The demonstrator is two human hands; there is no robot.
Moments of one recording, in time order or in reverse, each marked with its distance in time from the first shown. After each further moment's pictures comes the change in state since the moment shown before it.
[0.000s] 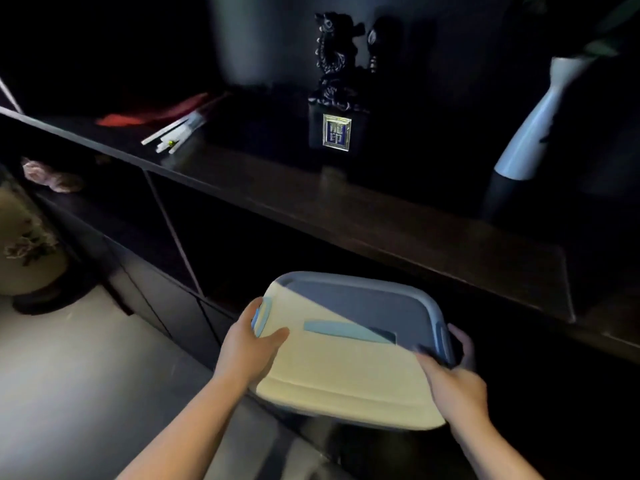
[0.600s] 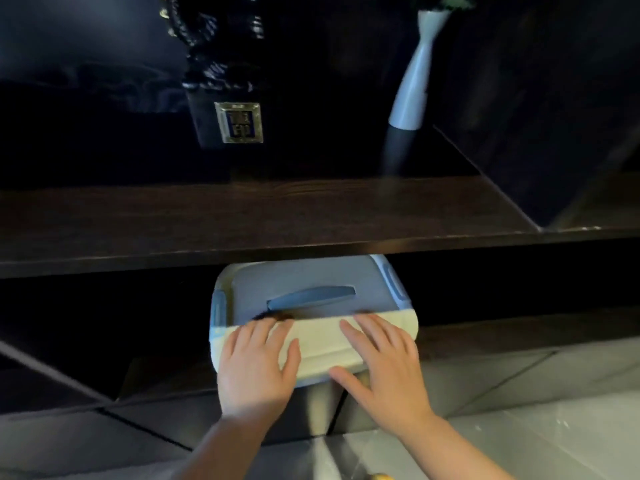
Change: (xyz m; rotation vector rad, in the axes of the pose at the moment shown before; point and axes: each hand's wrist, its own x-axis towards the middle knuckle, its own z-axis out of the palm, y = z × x) left_hand 0.059 0.004 0.014 0.644 -0.137 1.055; right_hand -0.090 -0.017 0.086 -0.903 0.090 -0.421
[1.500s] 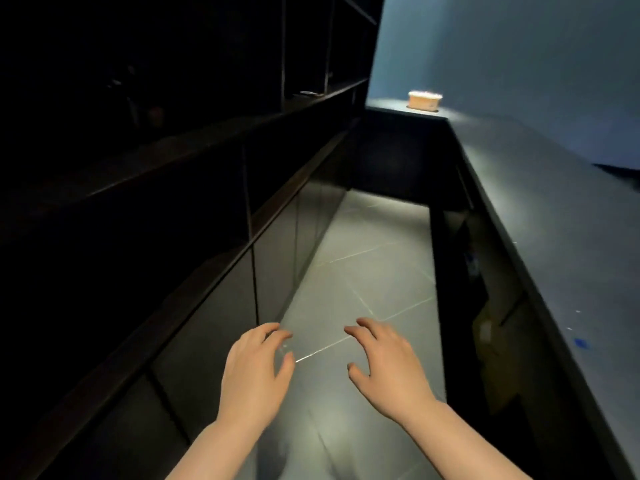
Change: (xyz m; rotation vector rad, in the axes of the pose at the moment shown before) left_hand -0.112 0.539 0.072 -0.629 -0.541 0.941; right_hand -0.392 0.279 -0.230 -0.190 0.240 1.110
